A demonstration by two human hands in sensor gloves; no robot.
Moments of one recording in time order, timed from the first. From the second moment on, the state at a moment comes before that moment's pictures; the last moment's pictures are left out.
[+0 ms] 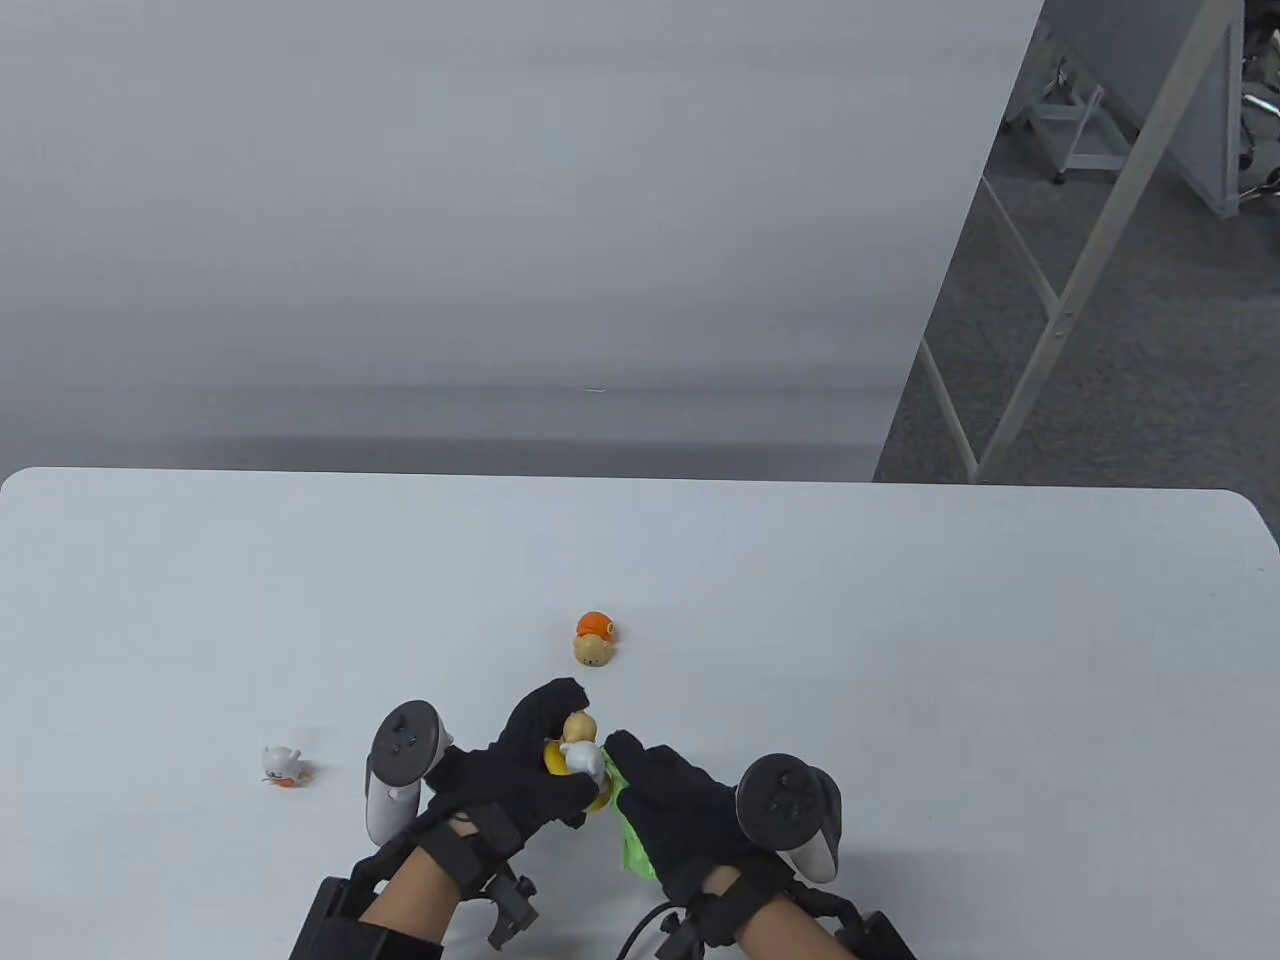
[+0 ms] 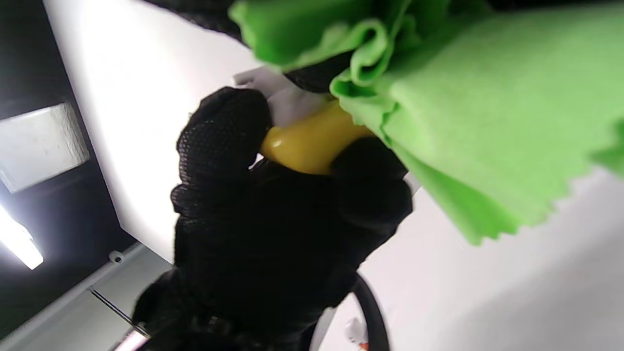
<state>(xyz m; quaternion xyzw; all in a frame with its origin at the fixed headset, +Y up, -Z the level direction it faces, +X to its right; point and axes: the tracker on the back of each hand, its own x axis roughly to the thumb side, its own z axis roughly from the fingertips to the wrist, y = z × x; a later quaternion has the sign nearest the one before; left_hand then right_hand) -0.171 -0.760 -0.325 -0.13 -0.25 0.65 0.70 0.064 -0.743 -0.292 0.26 0.03 0.79 0.56</state>
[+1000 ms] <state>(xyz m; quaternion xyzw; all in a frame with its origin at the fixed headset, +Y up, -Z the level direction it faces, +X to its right) -0.169 -0.743 -0.308 0.05 -0.18 0.56 0.81 0.054 -0.732 -0.282 0.25 0.02 0.82 0.52</state>
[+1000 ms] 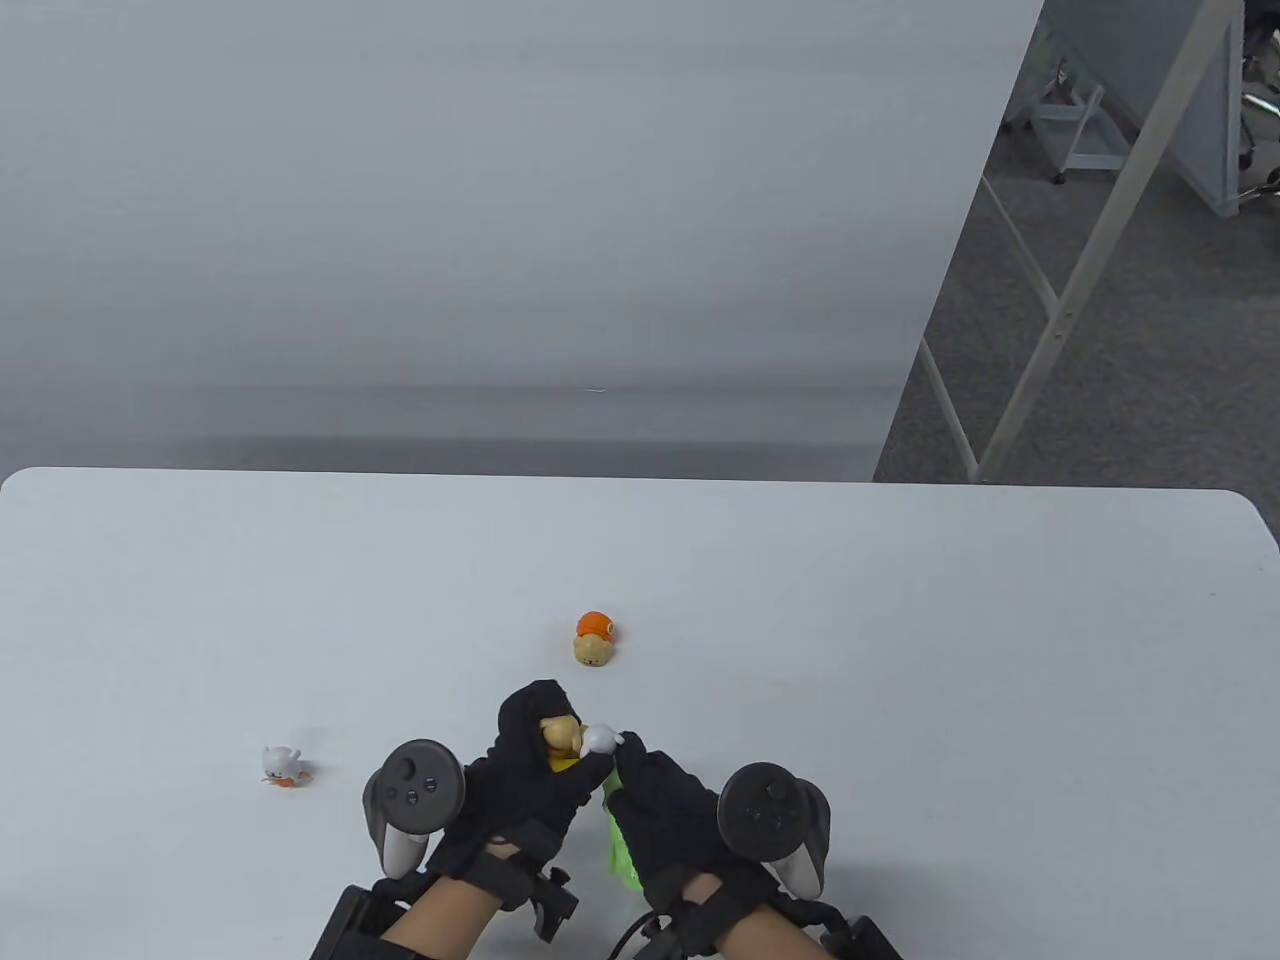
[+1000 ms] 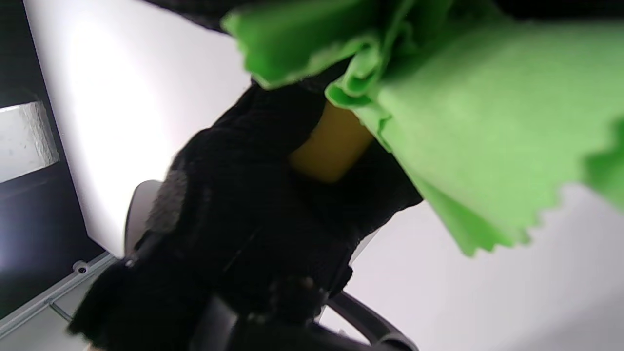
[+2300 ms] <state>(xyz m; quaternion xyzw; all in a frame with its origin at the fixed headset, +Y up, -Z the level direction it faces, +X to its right) -0.186 -0.755 -0.318 -0.02 -0.13 0.65 0.75 0.070 -0.718 -0.283 0.26 -0.02 0.80 0.54</state>
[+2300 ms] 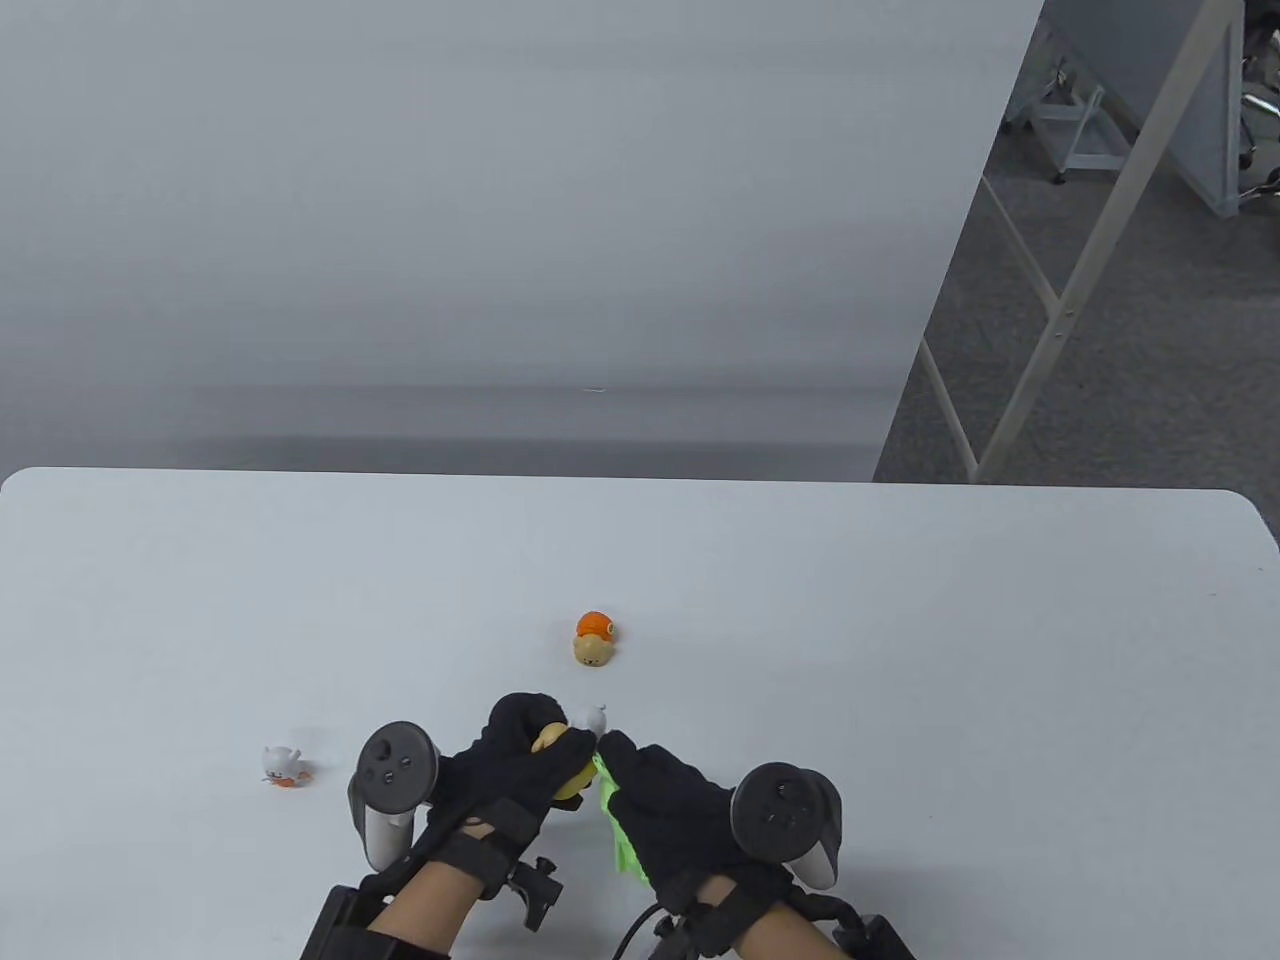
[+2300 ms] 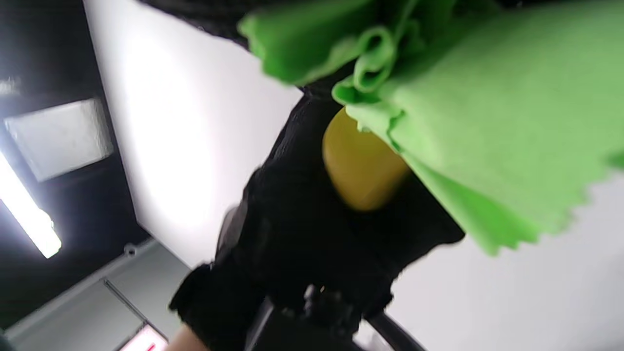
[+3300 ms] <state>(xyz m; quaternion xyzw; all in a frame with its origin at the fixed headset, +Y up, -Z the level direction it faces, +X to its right) -0.163 -0.746 -0.313 -0.05 -0.22 0.54 0.81 0.069 -0.723 -0.283 0.29 -0.05 0.81 0.51</state>
